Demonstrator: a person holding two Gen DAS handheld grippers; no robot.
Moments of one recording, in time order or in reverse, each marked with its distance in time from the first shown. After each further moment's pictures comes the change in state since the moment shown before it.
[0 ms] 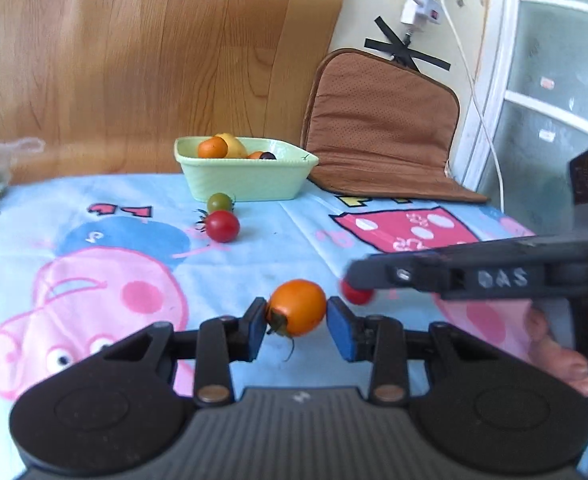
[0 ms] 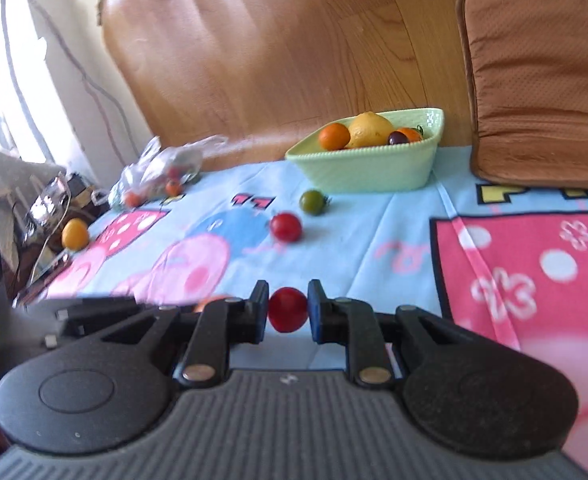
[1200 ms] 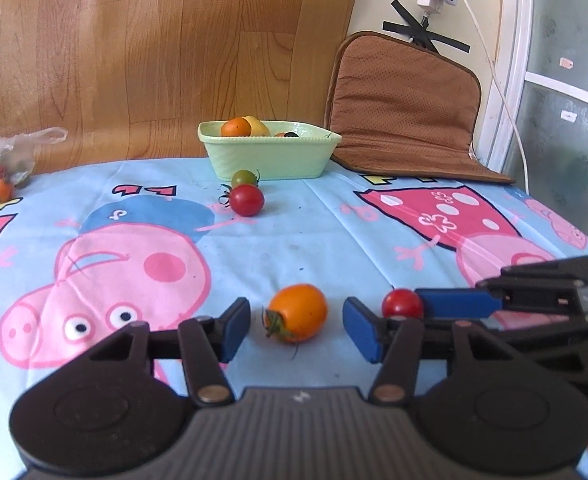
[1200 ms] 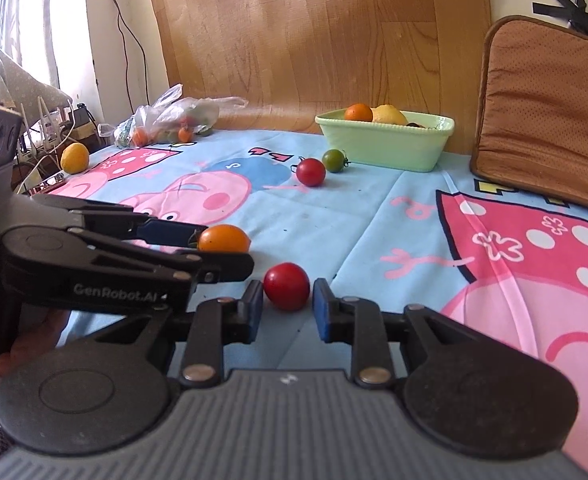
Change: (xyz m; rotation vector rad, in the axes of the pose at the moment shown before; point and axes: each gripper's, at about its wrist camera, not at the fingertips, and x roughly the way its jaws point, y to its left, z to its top) left arm 0.007 0.002 -0.011 -0.008 0.032 0.066; right arm -0.004 0.036 -0.045 -0.193 0.007 -0.091
